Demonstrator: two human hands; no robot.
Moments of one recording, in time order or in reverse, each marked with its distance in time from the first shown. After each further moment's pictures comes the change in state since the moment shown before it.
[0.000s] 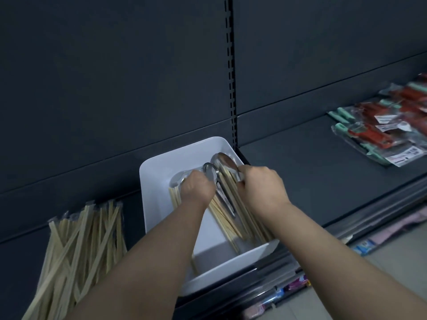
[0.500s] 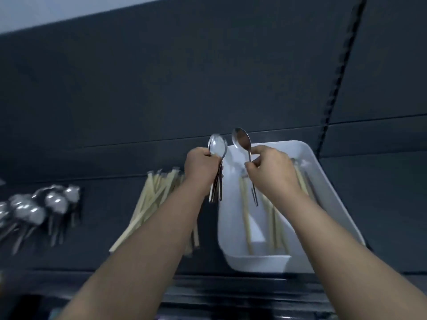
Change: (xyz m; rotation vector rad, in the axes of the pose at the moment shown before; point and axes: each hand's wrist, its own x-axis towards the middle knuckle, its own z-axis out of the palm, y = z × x) left_hand -0.039 -0.069 -0.134 -0.644 0.328 -0.205; right_hand 0.018 -0.113 -0.005 0.437 -0.056 -0.153
